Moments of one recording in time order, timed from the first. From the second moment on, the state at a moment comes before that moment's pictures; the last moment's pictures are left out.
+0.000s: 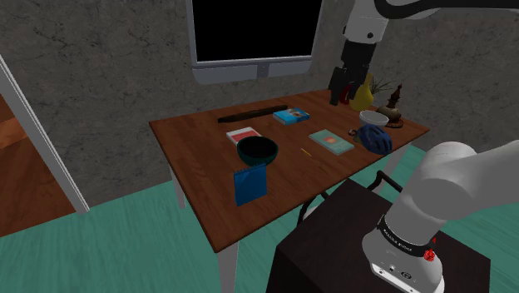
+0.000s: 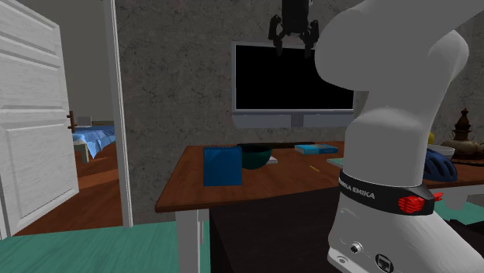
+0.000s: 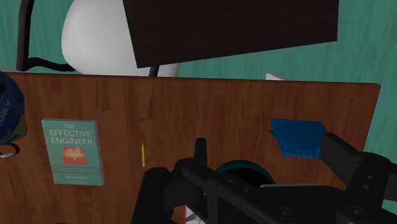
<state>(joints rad) 0.02 -0.82 -0.05 -2.44 -0.05 1.62 0.05</state>
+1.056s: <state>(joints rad) 0.23 -0.34 -0.18 -2.39 -0.04 1.99 -0.51</state>
